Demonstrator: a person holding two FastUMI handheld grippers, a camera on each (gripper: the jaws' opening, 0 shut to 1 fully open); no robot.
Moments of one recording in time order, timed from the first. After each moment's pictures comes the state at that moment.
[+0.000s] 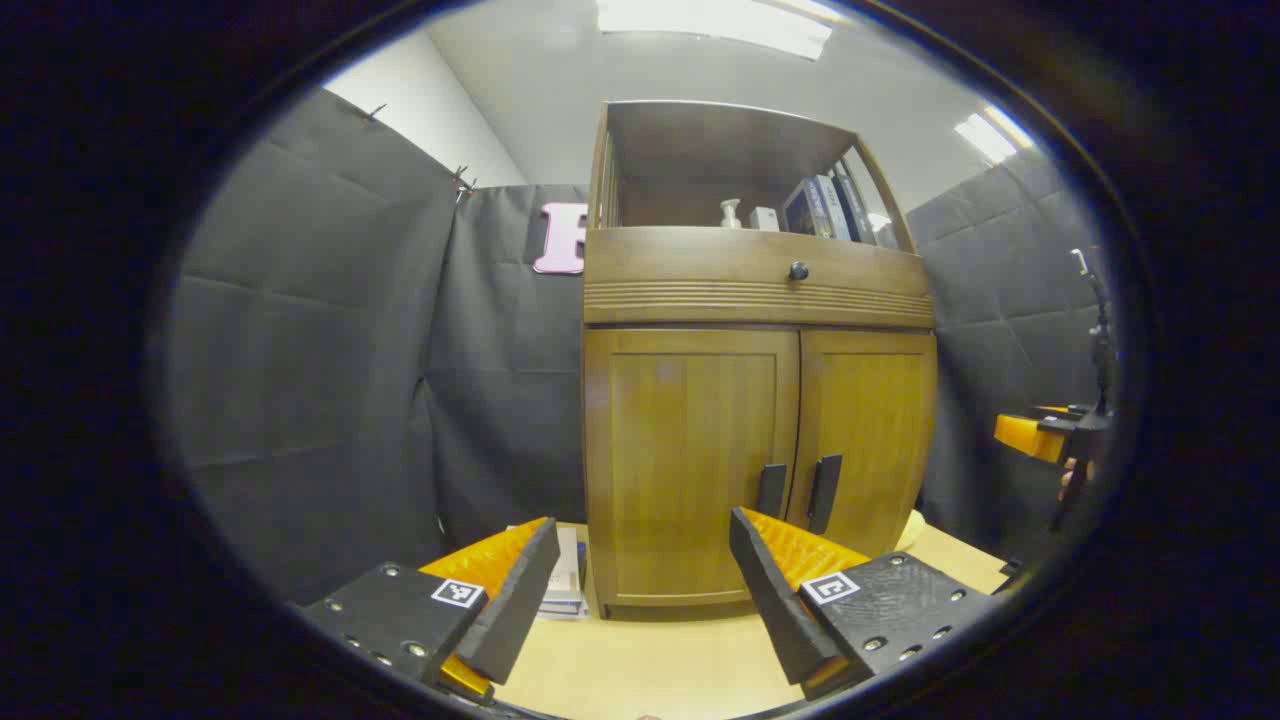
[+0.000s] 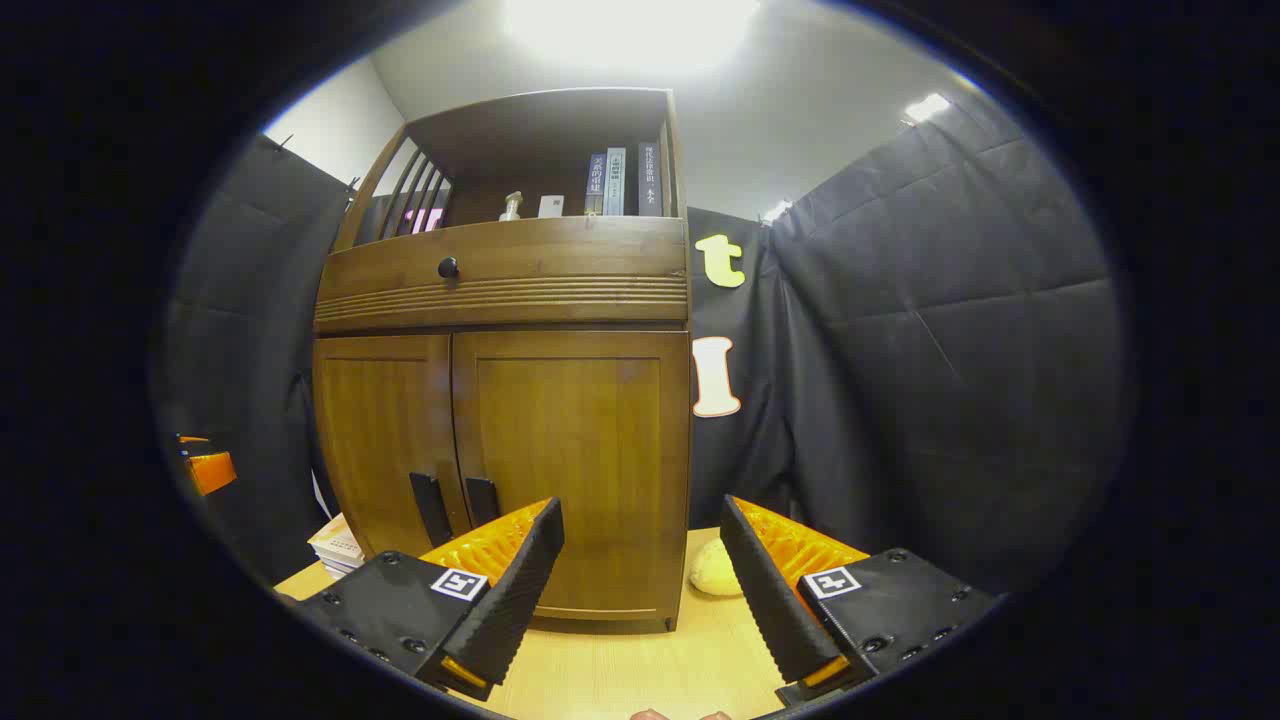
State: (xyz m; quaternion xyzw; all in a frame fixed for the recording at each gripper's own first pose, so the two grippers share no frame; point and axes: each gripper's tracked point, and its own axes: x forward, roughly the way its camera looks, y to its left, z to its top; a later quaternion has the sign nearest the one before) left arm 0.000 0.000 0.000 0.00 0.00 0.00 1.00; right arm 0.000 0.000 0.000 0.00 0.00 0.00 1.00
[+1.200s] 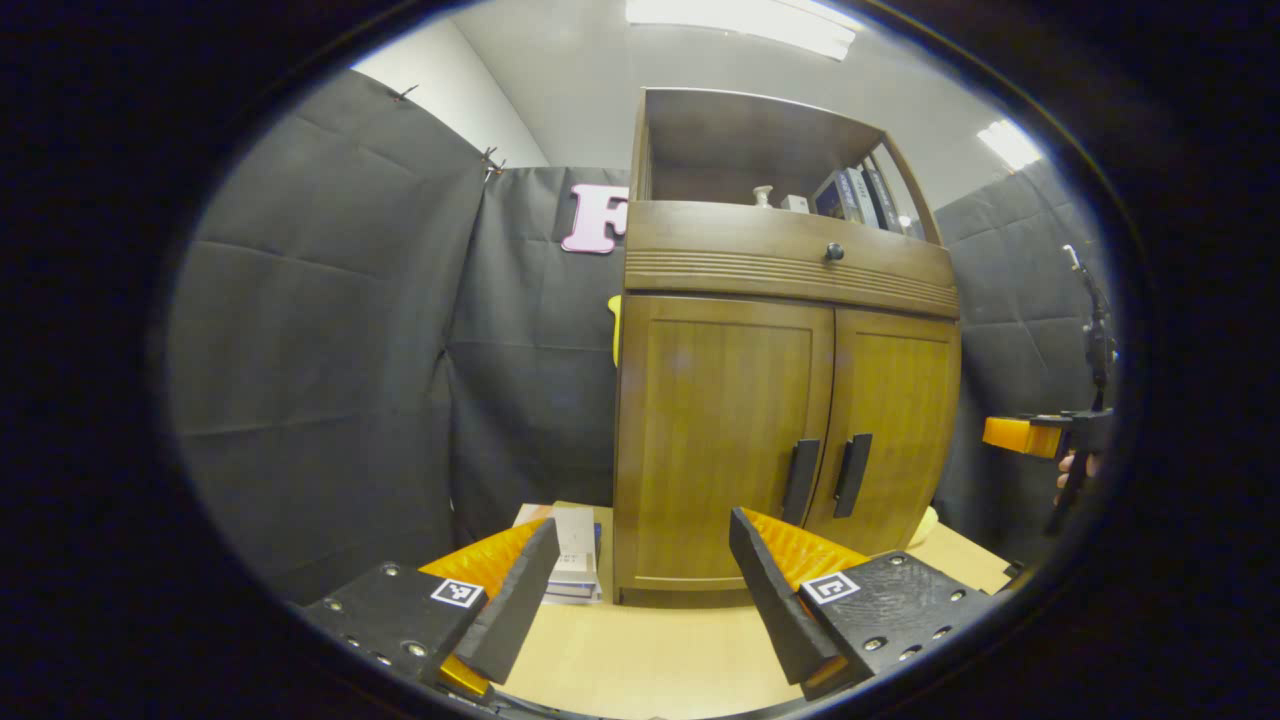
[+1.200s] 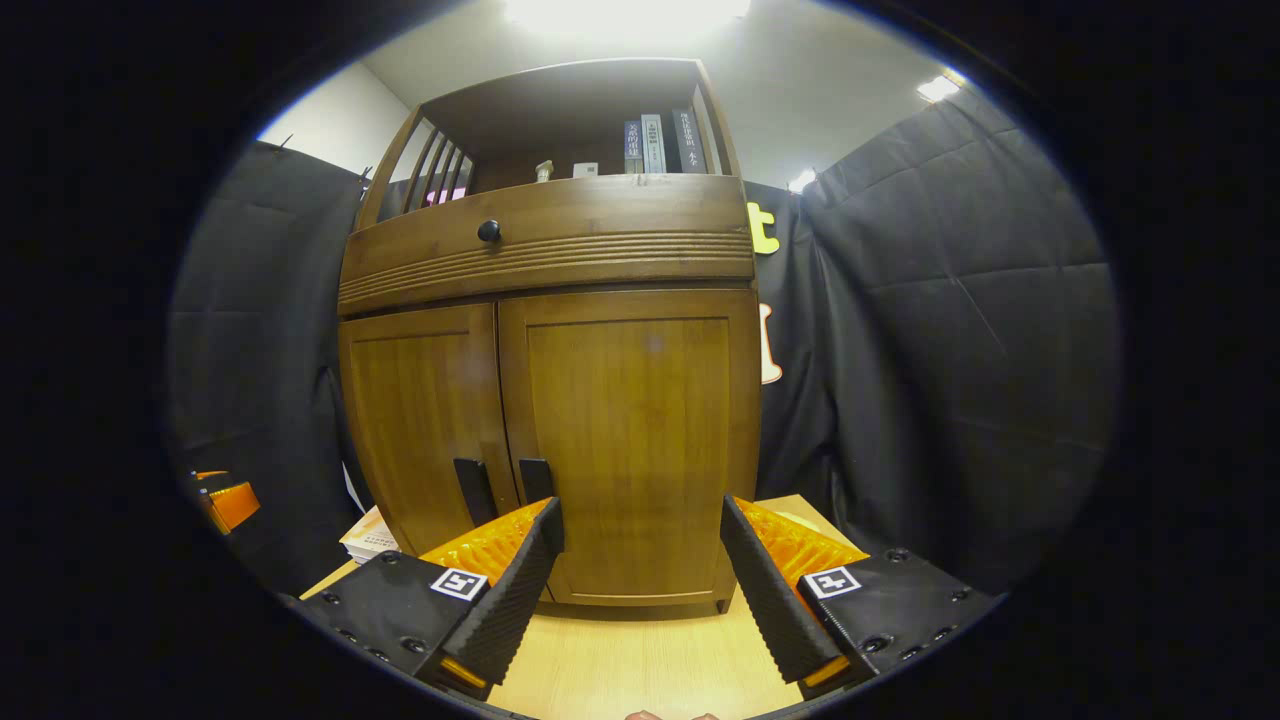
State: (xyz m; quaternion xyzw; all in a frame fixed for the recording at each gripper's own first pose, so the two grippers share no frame) left arm 0.001 0.010 -0.018 -0.02 0.02 0.03 1.00; right arm 0.022 0.059 -0.023 0.02 0.05 0.04 1.00
